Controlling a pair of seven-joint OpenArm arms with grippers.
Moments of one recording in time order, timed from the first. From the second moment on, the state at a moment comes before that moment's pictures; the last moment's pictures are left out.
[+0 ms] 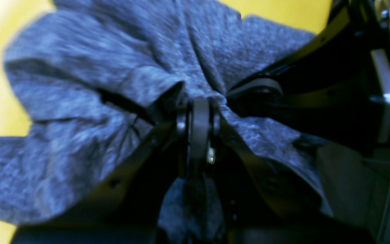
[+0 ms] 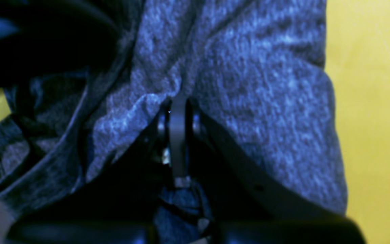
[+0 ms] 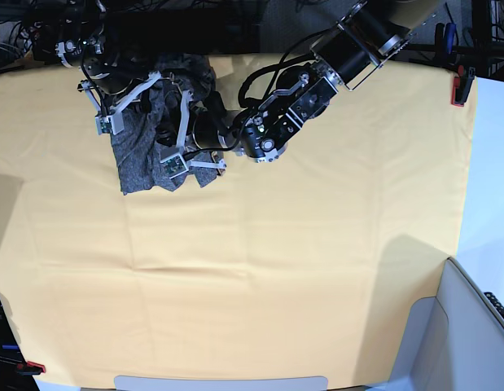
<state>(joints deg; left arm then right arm) -15.5 -2.6 46.4 82.6 -30.9 -20.1 47.2 -27.0 8.3 9.1 111.8 22.1 10.6 -52.6</state>
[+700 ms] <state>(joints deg) -15.1 -3.1 46.2 82.5 -19.3 -13.0 44.1 -27.0 8.3 8.9 111.7 22.1 10.6 -52.4</state>
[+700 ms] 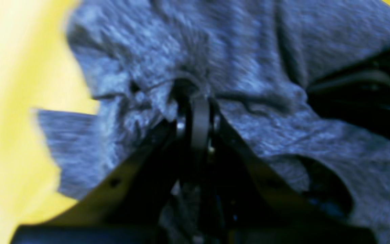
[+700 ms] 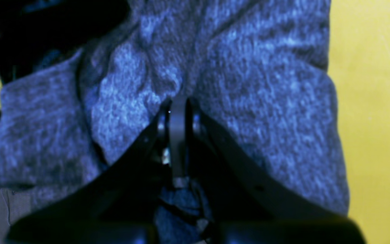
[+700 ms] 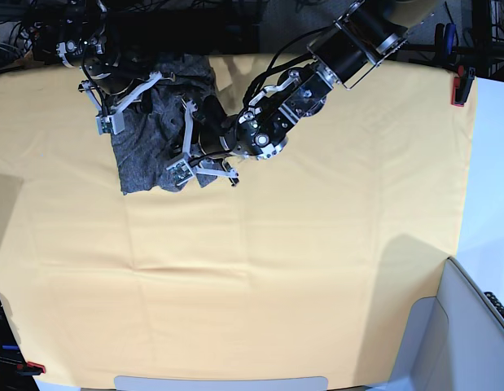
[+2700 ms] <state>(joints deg) -7.3 -4.9 34.7 86.9 -21.2 -8.7 43.8 -27.0 9.4 8.6 111.7 22.5 10.6 -52.4</state>
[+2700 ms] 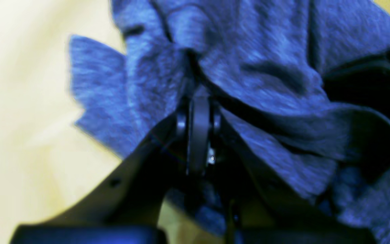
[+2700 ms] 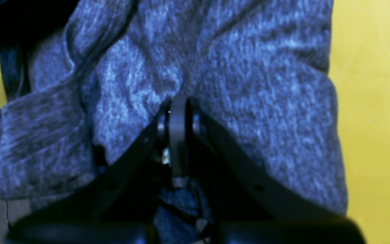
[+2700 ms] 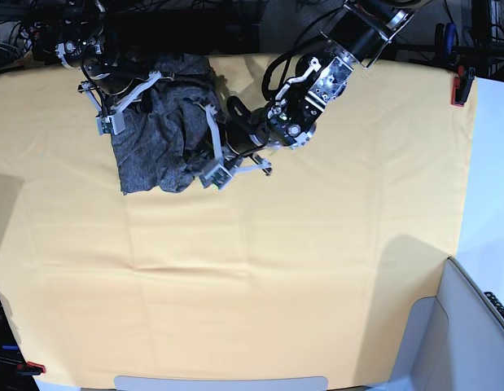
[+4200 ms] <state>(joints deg) 0.9 -10.4 19.6 106.9 -20.8 -8.1 48.8 -21.6 9.2 8.4 116.2 21.9 10.4 -59.2</state>
